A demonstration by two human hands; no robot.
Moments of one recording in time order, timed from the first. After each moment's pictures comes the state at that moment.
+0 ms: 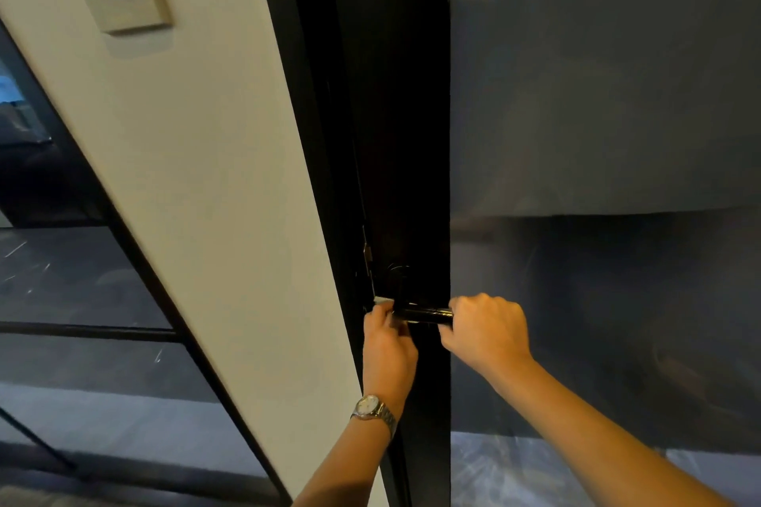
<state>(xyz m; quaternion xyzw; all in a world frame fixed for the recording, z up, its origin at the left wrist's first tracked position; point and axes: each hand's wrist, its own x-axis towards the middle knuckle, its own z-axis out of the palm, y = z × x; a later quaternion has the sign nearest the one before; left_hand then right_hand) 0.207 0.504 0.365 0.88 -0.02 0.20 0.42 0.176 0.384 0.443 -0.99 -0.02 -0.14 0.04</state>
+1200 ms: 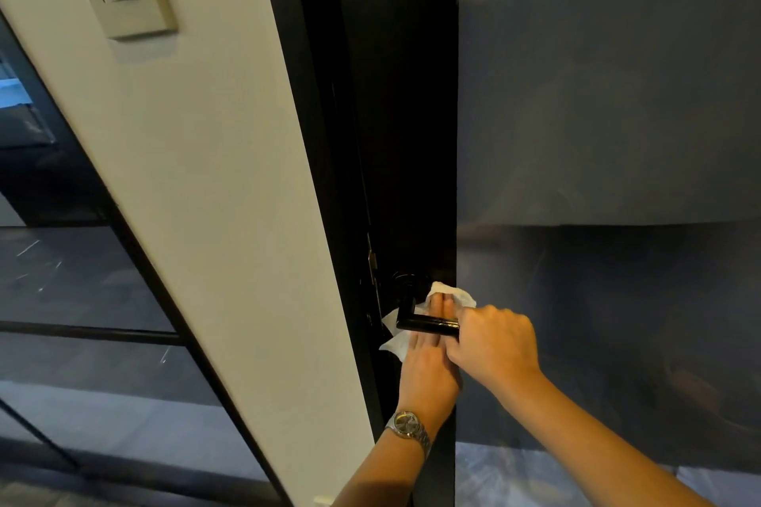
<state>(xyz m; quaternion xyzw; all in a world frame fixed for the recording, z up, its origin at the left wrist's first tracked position) 0.203 0.469 0.355 0.85 -0.12 0.07 0.51 0.176 0.384 0.442 -0.99 -0.02 -0.15 0.05</state>
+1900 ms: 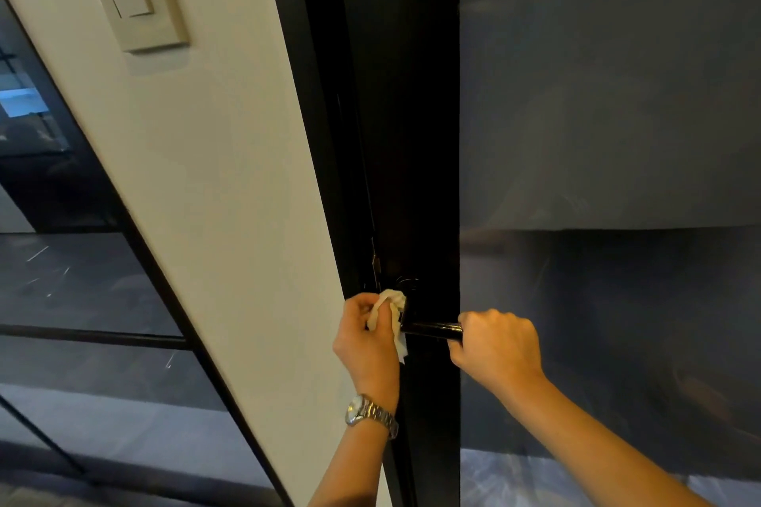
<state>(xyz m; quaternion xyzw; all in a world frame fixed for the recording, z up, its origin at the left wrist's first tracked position) 0.198 0.513 0.418 0.72 0.08 0.33 0.61 0.177 0.382 0.442 -0.99 -0.03 -0.14 0.05</state>
